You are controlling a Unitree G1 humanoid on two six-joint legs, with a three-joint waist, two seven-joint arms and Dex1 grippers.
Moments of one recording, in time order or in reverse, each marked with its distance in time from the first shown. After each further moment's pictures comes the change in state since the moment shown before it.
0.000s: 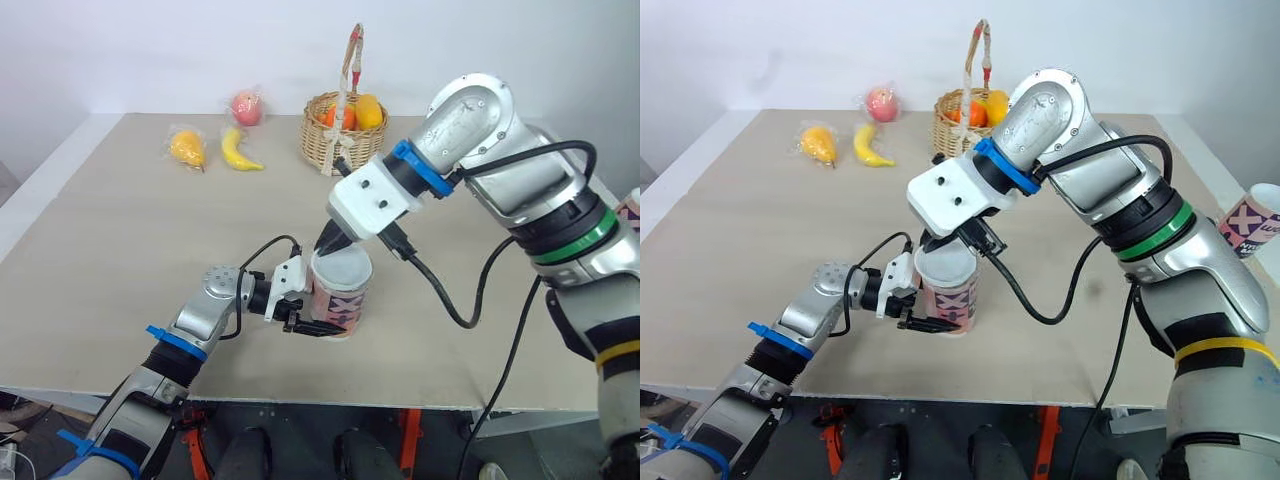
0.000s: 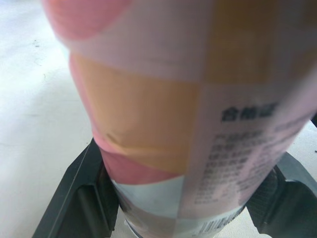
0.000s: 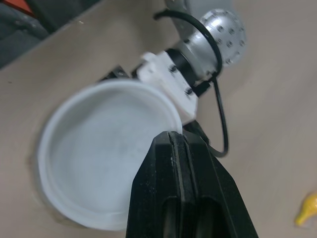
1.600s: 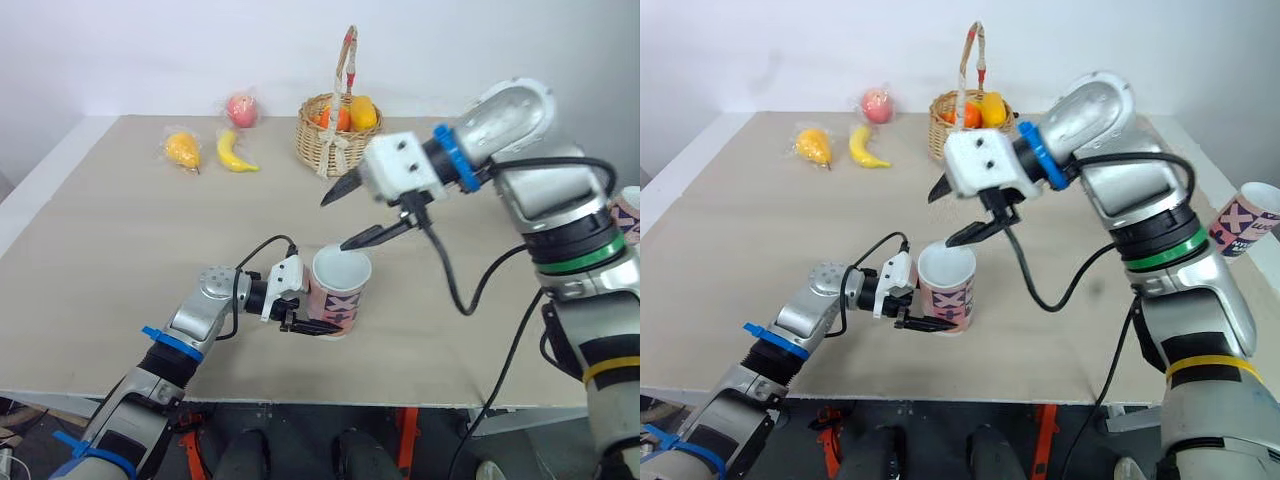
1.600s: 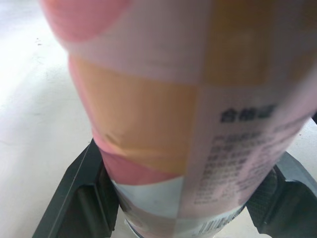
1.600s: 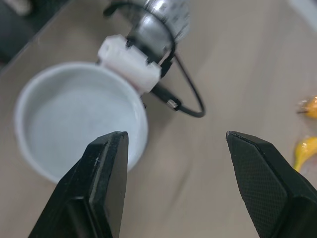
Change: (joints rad) left arm 0.007 0.018 0.003 -0.011 -0.007 0.010 0.010; right arm 0.141 -0.042 -0.285 -0.063 0.032 0.231 -0.001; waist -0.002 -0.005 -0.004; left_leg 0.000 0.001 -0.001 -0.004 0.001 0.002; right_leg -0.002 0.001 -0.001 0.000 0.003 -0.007
